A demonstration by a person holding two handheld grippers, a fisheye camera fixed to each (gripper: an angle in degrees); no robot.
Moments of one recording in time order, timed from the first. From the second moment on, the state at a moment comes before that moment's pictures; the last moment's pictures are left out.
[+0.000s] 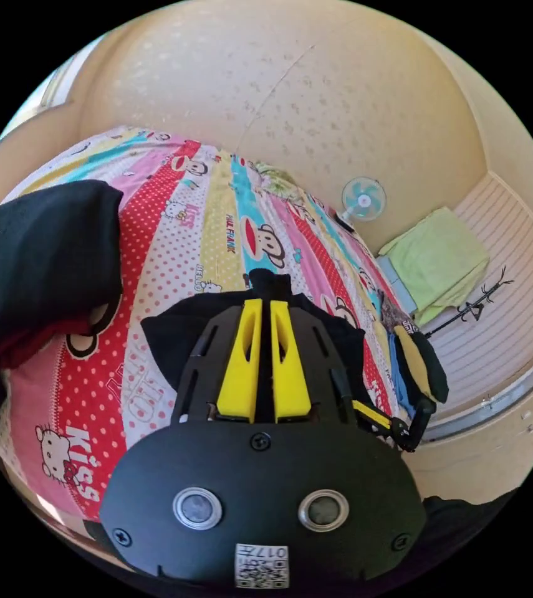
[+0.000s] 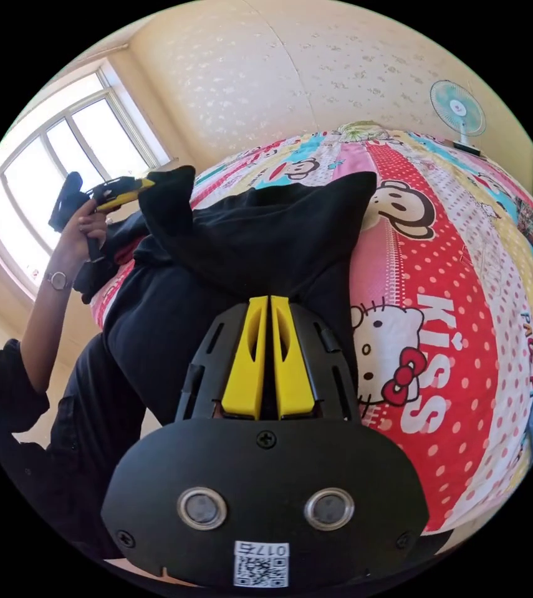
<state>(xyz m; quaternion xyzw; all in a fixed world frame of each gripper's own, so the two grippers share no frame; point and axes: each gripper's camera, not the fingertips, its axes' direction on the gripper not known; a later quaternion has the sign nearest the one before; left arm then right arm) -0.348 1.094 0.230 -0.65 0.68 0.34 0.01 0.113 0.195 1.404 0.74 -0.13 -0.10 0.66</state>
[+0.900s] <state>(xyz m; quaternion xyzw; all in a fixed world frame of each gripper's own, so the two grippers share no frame) -0.361 1.107 0.313 -0.68 0.65 0.33 0.04 0.263 0.225 1.254 0.76 -0.07 0.11 0.64</state>
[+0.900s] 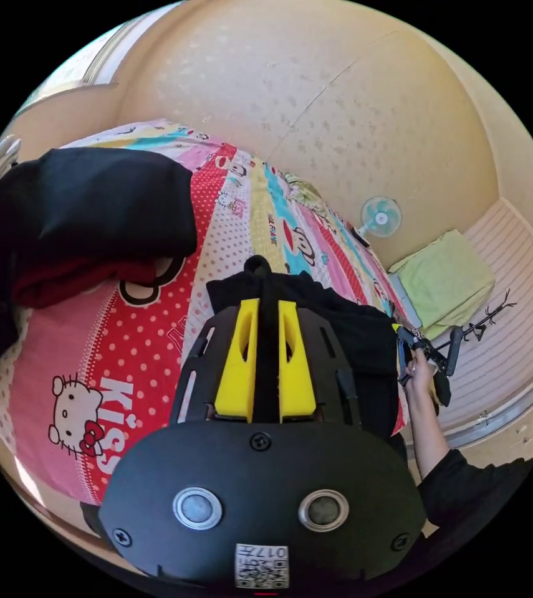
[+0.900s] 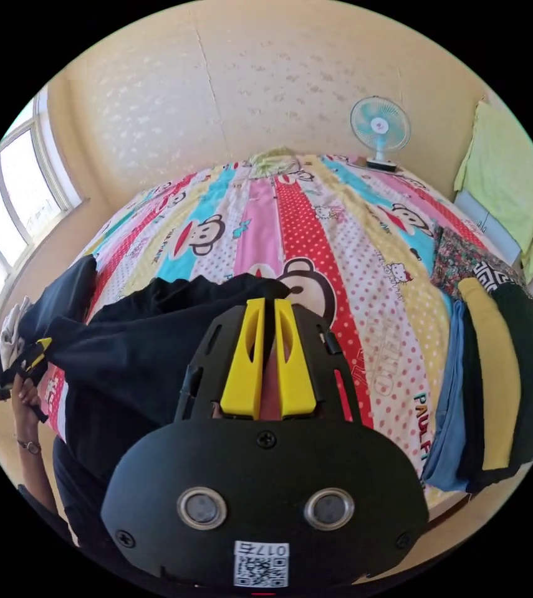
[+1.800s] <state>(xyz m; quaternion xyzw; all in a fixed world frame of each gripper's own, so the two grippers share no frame) -0.444 0.992 0.378 -0.64 0.65 0.41 -0.08 0.294 0.337 1.416 0.69 -0.16 -0.08 0.70</state>
